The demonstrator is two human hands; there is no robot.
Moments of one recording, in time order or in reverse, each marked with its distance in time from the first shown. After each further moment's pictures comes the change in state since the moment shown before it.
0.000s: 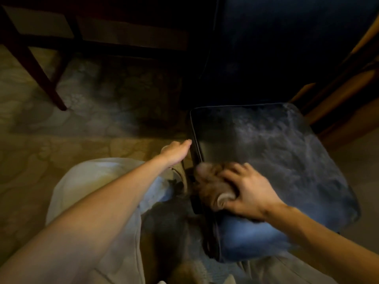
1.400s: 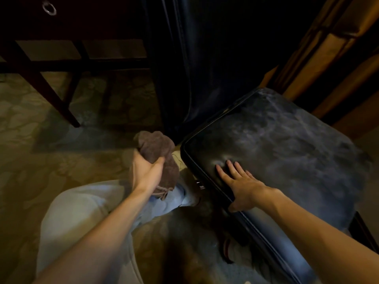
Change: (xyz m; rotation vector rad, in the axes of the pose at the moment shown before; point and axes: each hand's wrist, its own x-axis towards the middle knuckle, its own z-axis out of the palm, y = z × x) left_hand -0.067 -0.025 -0.025 -0.257 0.640 -0.023; right_hand 0.046 0.009 0.021 -0.018 -0.646 0.205
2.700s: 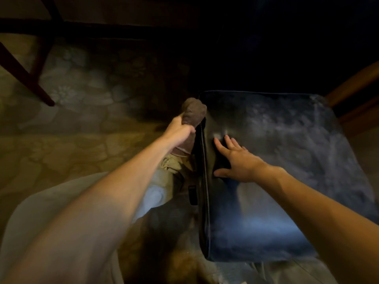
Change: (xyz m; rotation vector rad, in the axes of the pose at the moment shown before) left_hand 0.109 0.042 0.092 0.040 -0.542 0.025; right_hand 0.059 0.014 -0.047 0.158 0.096 -0.016
